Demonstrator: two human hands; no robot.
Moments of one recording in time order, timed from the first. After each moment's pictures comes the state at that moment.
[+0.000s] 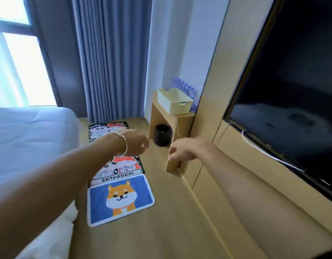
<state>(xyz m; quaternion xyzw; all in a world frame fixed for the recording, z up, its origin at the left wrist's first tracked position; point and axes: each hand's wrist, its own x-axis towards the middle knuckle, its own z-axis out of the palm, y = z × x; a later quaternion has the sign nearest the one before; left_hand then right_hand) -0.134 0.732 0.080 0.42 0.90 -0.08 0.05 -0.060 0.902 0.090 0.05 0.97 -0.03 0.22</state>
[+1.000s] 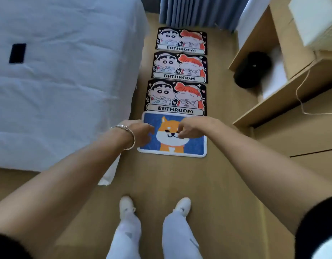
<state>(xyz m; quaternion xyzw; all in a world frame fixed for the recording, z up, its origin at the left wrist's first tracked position) -0.398 0.637 -0.230 0.11 0.94 0.04 0.30 -0.438 0.820 -0.204 -0.19 0.88 0.02 0.43</state>
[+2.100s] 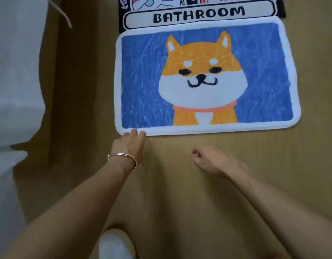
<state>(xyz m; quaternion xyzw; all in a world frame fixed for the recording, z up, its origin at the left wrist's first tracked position) -0.449 0.597 -0.958 0.07 0.95 -0.09 0.30 -0.434 0.824 -0.961 -0.02 0.85 -0.18 0.49</state>
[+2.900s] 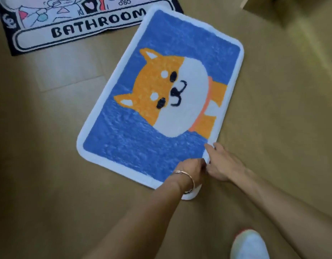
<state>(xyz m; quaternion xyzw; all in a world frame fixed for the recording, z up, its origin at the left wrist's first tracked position) -0.376 0.867 -1.013 0.29 0.81 0.19 0.47 -0.349 0.976 -0.972 0.20 0.88 -0.12 0.41</state>
